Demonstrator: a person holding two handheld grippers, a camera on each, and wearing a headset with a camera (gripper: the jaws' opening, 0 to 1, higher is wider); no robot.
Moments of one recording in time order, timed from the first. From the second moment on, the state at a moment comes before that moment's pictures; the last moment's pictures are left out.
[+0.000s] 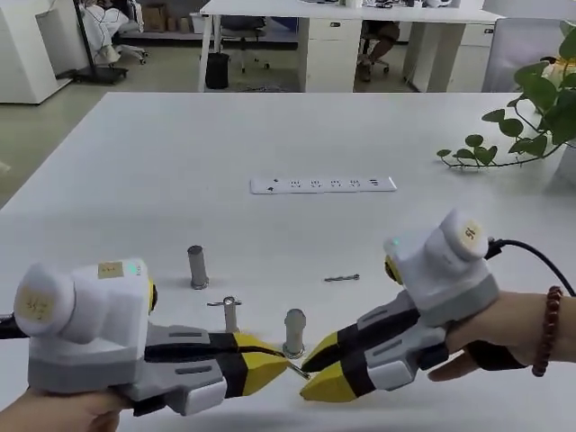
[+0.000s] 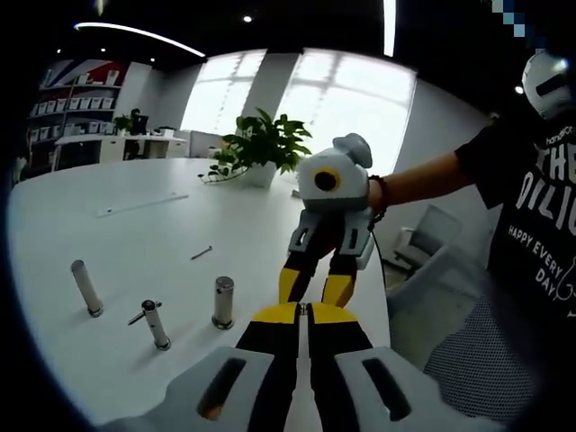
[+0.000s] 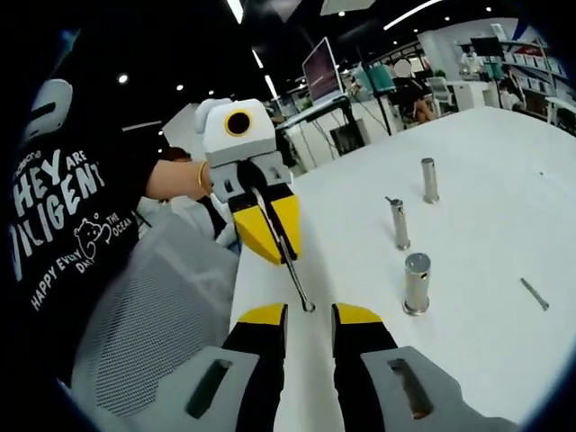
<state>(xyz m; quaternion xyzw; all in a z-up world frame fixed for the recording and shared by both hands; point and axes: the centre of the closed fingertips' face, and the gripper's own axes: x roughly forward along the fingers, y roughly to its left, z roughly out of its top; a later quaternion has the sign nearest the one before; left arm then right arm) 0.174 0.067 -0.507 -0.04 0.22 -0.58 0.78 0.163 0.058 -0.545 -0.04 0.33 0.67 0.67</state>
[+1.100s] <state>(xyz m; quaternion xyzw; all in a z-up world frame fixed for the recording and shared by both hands) 0.171 0.071 -0.522 -0.03 0.24 -0.57 0.78 0.168 0.058 -0.543 -0.19 0.27 0.67 0.66</state>
